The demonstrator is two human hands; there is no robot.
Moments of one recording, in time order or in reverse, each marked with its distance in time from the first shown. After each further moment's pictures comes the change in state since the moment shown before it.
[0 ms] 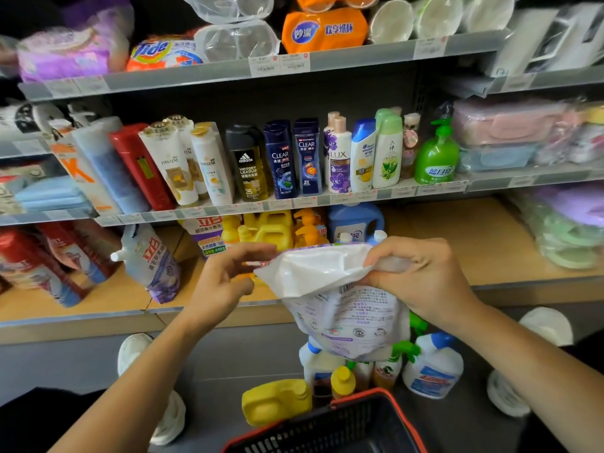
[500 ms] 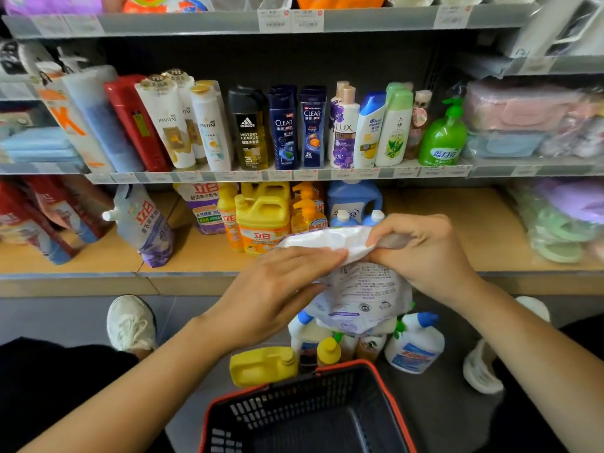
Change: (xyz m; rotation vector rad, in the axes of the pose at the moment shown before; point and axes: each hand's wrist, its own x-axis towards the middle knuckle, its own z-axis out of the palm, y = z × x) left_hand -0.036 0.024 0.055 0.594 -0.199 0.623; right_hand -0.001 0.005 -0.006 -0.185 -0.074 -0.003
